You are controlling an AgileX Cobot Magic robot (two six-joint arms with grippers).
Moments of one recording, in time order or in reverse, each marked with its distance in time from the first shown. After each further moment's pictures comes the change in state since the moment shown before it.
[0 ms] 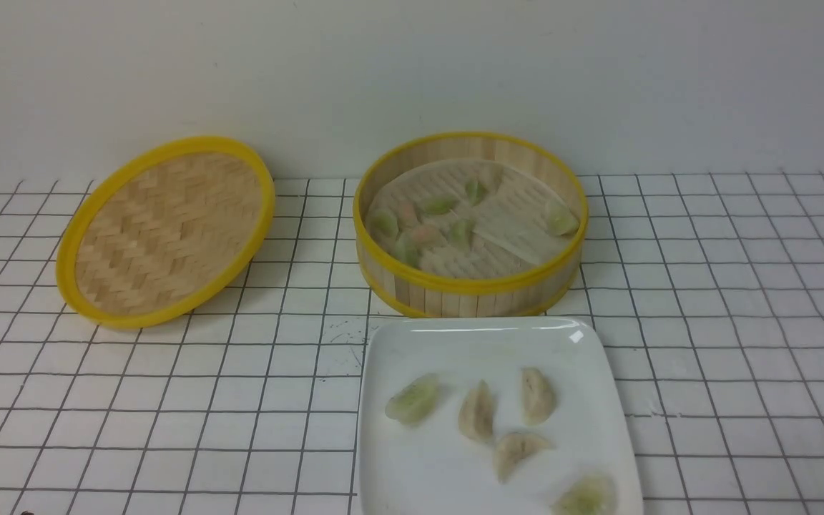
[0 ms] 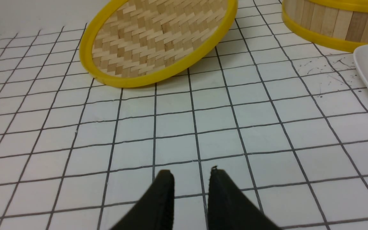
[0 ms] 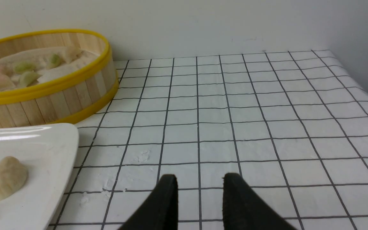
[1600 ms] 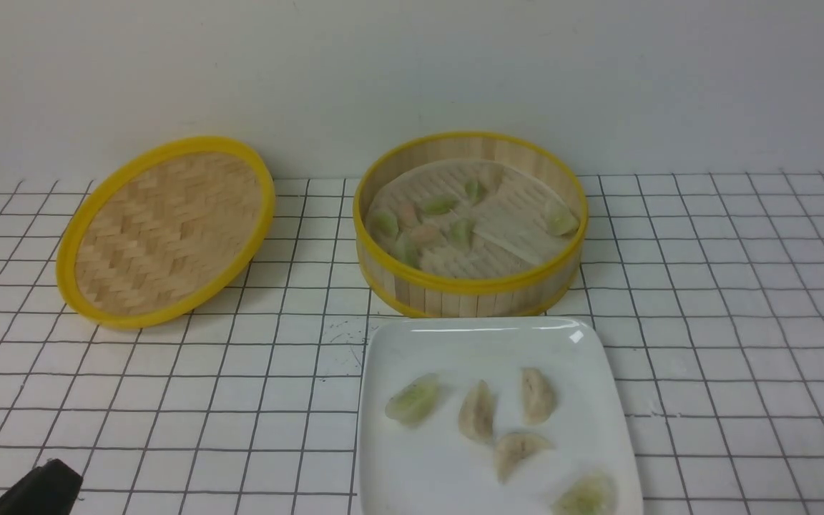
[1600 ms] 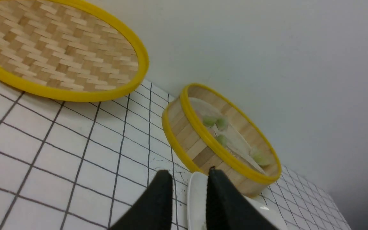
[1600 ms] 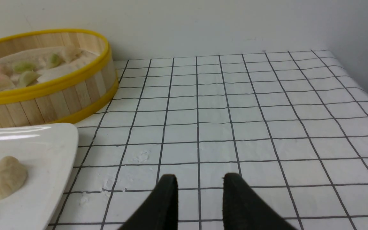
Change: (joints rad) right arm 0.000 0.000 0.000 -0.002 0.000 0.000; left arm 0.000 0.000 0.003 -0.826 -0.073 0.018
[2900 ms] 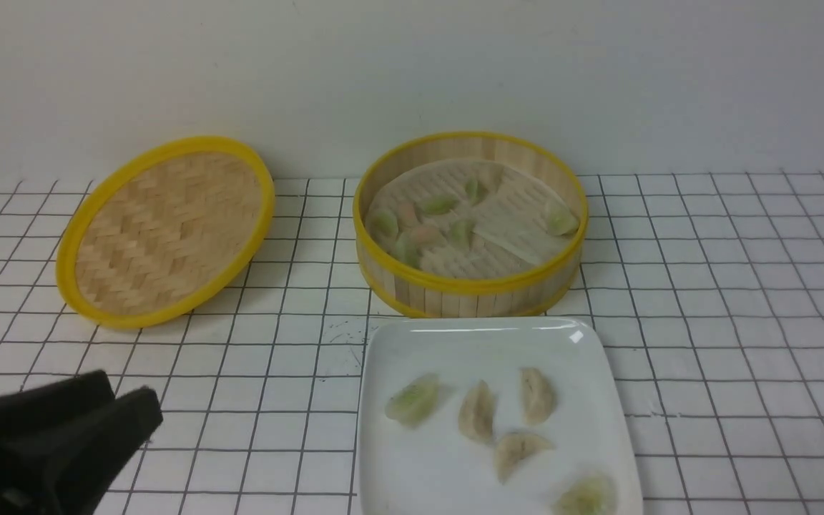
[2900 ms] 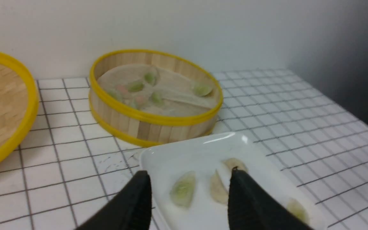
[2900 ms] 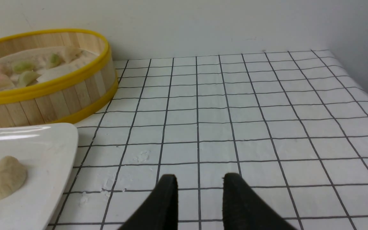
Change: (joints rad) right arm 0.000 0.000 0.000 0.000 0.000 0.000; left arm 0.000 0.498 -0.444 0.012 0.330 0.543
